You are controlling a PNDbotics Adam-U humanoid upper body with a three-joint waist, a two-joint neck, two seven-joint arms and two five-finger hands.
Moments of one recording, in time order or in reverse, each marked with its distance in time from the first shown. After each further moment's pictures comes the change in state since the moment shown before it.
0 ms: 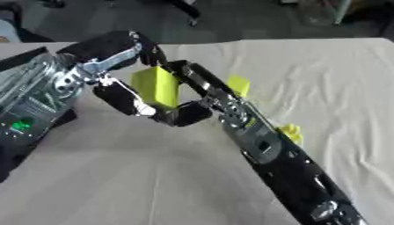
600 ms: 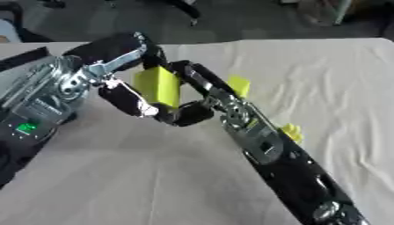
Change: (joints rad) left arm 0.000 -0.013 -0.008 0.007 0.005 -0.004 0.007; right arm 0.004 -0.004 0.000 0.000 0.003 0.003 -0.002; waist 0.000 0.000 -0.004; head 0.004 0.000
